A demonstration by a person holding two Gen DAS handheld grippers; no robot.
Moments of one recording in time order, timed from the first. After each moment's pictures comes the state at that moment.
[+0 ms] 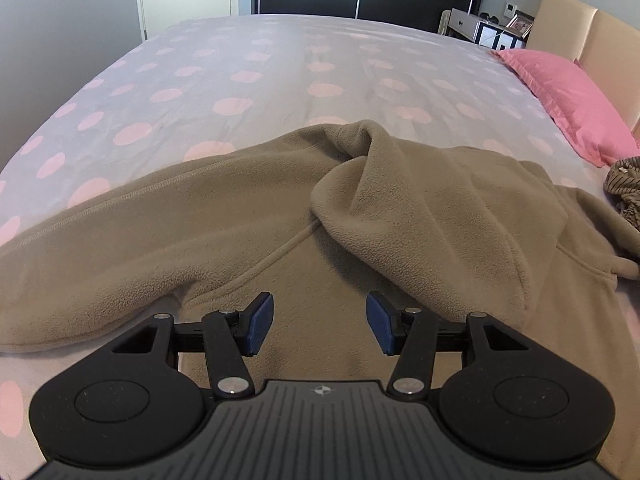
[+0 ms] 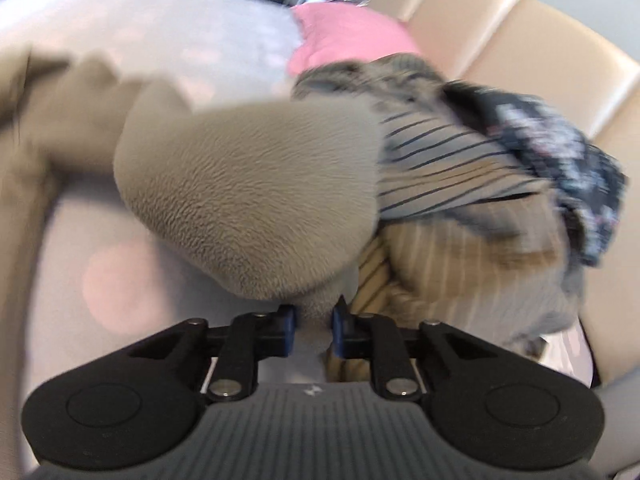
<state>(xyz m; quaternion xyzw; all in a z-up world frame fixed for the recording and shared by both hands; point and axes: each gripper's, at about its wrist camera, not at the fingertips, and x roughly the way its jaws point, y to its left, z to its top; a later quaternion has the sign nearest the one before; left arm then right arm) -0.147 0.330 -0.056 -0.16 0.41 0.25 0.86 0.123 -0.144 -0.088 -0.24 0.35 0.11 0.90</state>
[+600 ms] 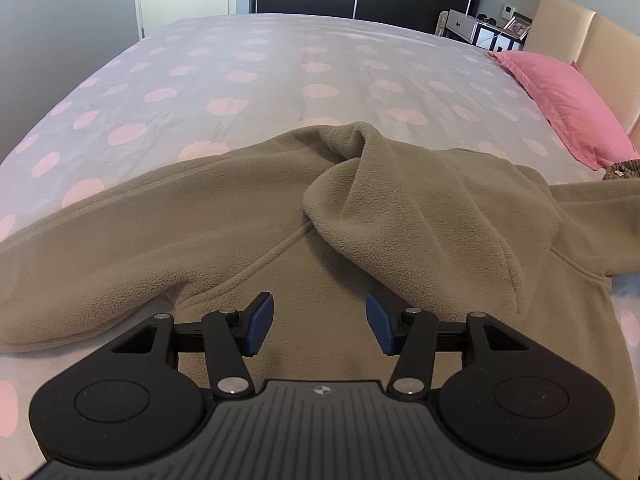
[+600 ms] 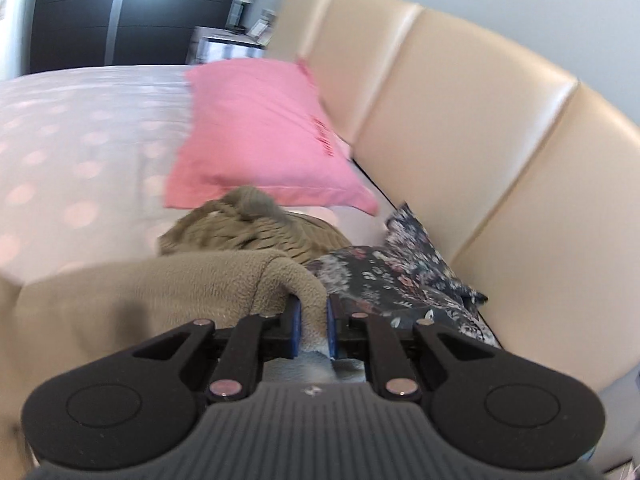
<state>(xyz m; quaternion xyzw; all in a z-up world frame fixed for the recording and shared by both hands) -0.141 0.328 -0.057 -0.16 0.41 0.25 0.86 0.281 -0.168 0.090 -0.17 0.34 0.01 0.93</state>
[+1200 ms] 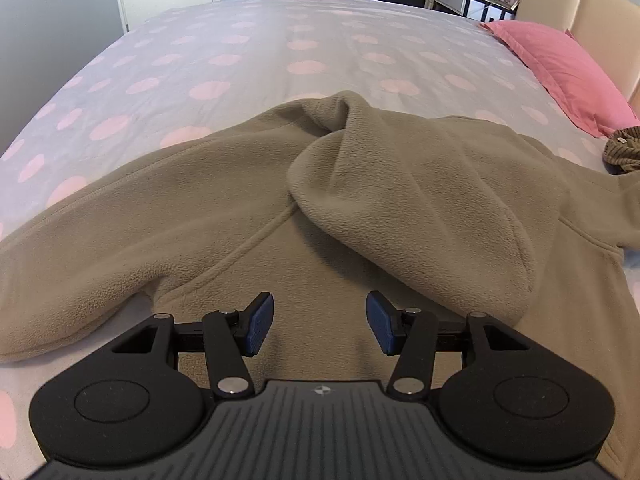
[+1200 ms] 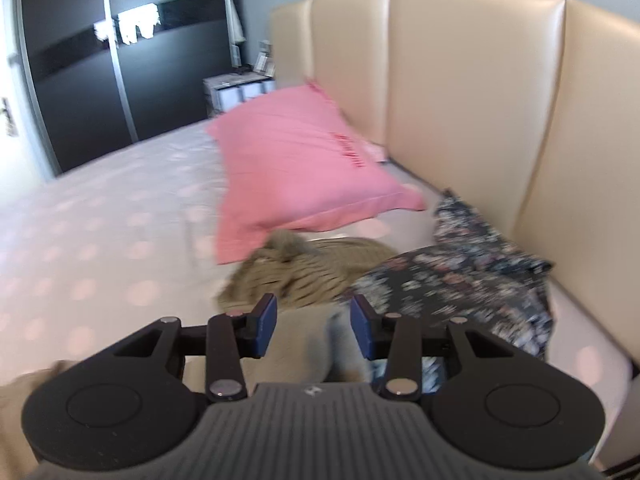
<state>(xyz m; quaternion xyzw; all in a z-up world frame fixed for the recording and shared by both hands) -0.125 0.320 -0.075 -0.14 0.44 0.23 0.85 0.284 -0.219 0.123 0.01 0.33 0.10 0.94</state>
